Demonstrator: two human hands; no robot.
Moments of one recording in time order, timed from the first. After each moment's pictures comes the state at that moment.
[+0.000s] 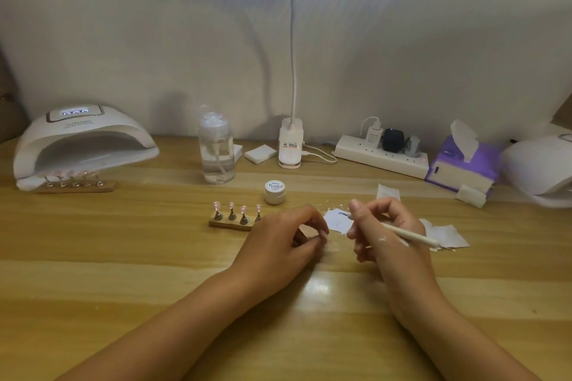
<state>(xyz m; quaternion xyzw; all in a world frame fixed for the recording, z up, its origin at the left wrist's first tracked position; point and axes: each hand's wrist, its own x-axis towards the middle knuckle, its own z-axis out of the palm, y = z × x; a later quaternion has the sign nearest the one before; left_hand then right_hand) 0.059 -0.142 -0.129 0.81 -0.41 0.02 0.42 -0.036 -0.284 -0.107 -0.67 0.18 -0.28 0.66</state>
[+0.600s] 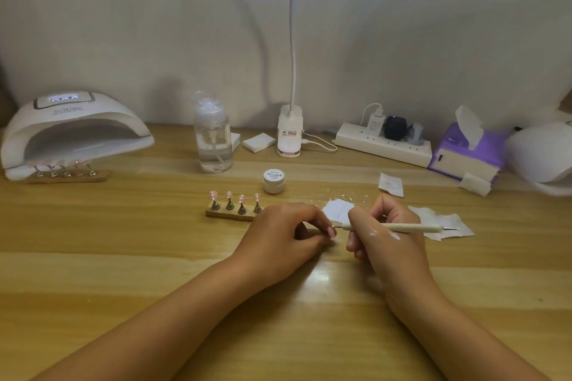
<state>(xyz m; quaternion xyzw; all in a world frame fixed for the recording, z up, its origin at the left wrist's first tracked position) 0.061 -0.145 -0.131 0.80 -0.42 -0.03 0.43 -0.029 -0.280 -0.115 -0.67 0.20 -0.28 0.65</state>
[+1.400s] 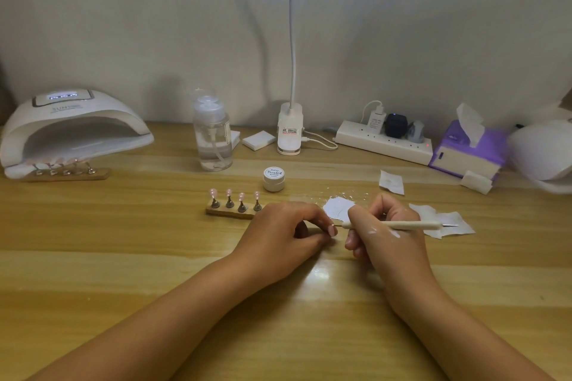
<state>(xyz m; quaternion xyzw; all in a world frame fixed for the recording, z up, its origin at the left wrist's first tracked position) 0.059 -0.144 -0.130 0.81 -0.42 -0.02 0.41 -0.028 -0.280 -0.118 -0.70 0.19 -0.27 0.64</state>
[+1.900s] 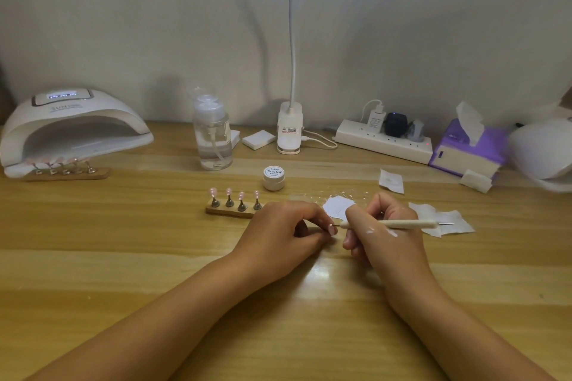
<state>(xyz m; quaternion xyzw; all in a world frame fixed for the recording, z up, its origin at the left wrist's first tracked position) 0.060 -0.144 -0.130 0.81 -0.42 -0.01 0.41 -0.028 -0.282 -0.121 -0.71 0.18 -0.27 0.63</state>
